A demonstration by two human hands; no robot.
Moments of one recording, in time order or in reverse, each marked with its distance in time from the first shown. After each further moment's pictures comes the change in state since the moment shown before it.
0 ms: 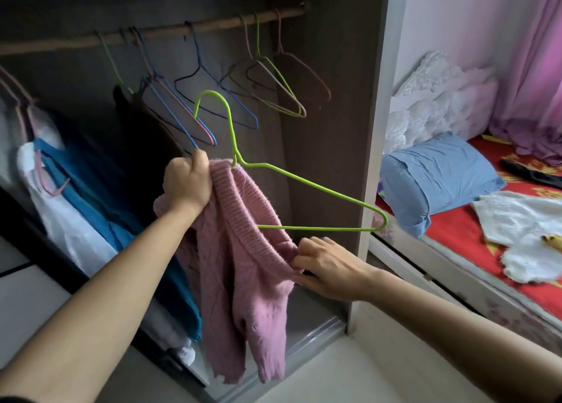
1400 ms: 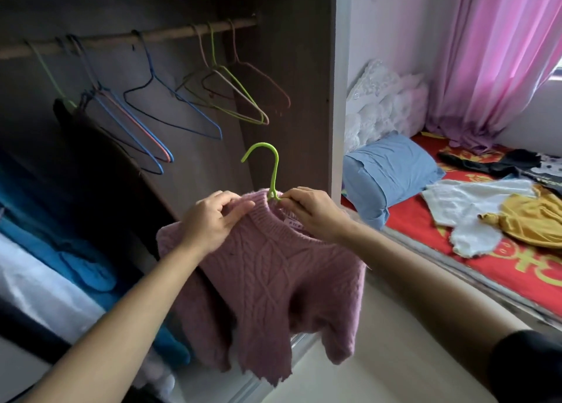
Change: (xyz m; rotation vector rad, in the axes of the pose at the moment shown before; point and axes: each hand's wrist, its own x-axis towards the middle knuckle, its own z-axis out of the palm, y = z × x) left_hand -0.044 -0.023 0.053 -0.024 -0.429 0.383; right_hand 0.035 0.037 -0.052 0.284 0.335 0.379
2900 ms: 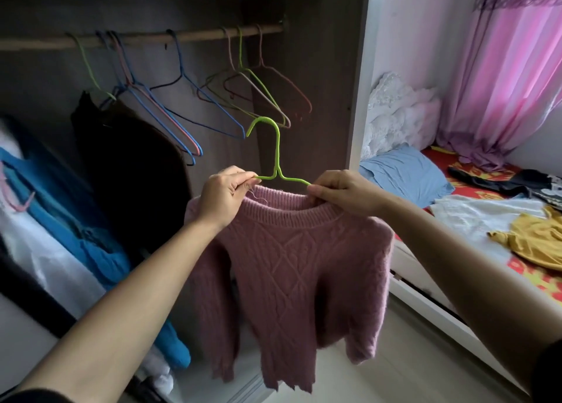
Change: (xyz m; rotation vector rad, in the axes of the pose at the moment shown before) left_hand 0.032 -0.015 -0.019 -0.075 0.157 0.244; right_hand 0.027 -0.013 -0.053 0.055 -0.226 0.129
